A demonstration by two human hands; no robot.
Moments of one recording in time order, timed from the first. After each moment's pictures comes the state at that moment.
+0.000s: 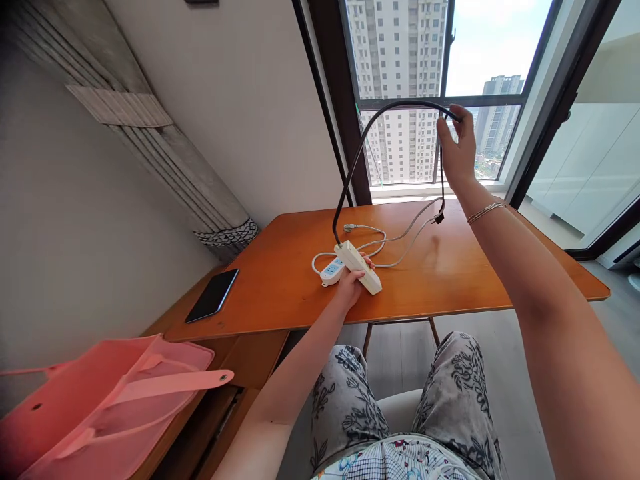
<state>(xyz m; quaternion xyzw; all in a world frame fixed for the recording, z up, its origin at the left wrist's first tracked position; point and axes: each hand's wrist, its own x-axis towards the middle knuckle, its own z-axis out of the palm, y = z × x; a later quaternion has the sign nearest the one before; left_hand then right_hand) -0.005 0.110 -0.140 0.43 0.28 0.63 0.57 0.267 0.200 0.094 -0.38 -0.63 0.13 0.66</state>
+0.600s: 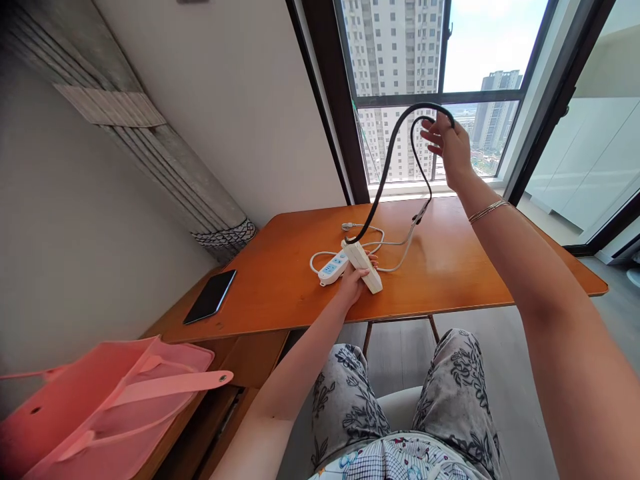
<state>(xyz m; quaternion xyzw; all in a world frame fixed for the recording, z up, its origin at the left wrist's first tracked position) 0.001 0.114 -0.142 0.47 0.28 0.61 0.58 0.261 0.194 0.101 -0.34 -0.57 0.27 0.70</state>
